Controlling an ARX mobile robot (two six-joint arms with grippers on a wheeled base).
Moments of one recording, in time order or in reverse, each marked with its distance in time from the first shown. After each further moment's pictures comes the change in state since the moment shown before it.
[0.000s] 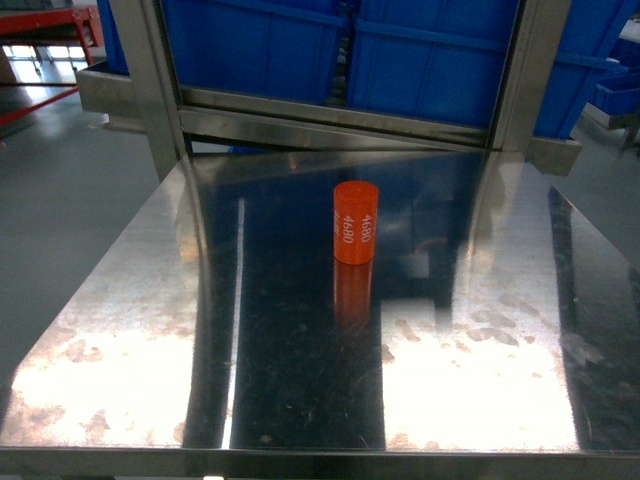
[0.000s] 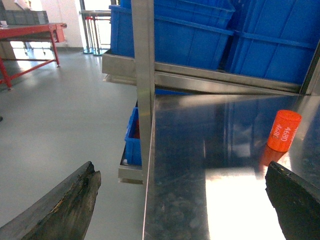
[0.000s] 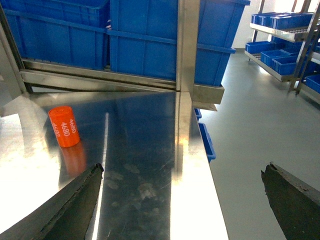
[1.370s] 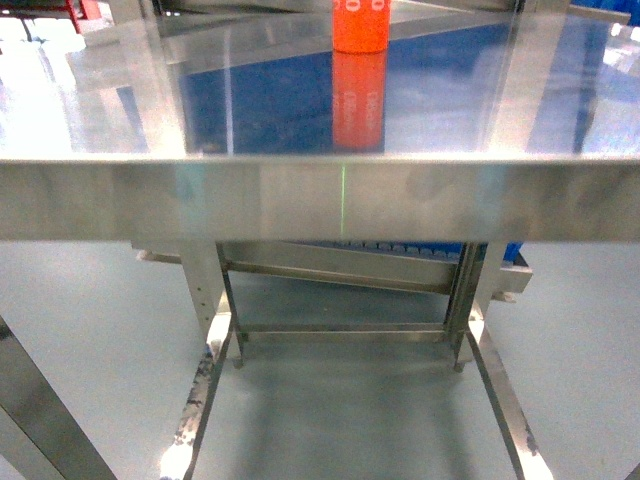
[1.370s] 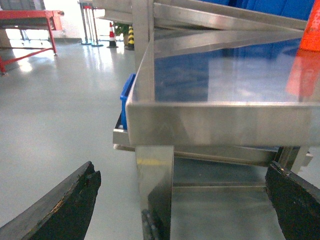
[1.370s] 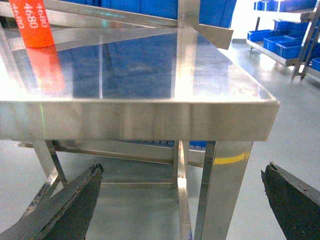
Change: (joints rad) left arm 0.000 0.000 0.000 0.000 -0.001 0.000; right arm 0.000 0.000 0.000 -0.001 0.000 -0.001
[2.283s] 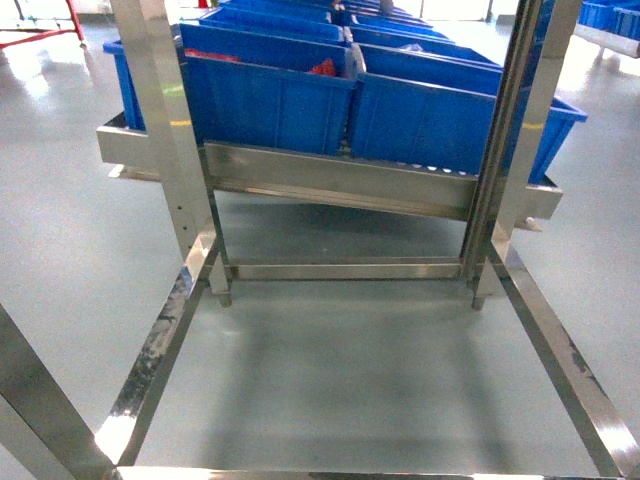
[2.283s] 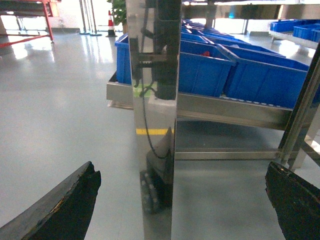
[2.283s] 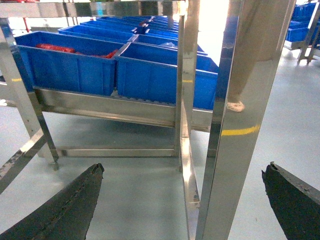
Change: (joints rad) left arm 0.000 0.000 0.000 -0.001 0.000 0.000; right arm 0.000 0.000 0.000 0.000 0.000 0.001
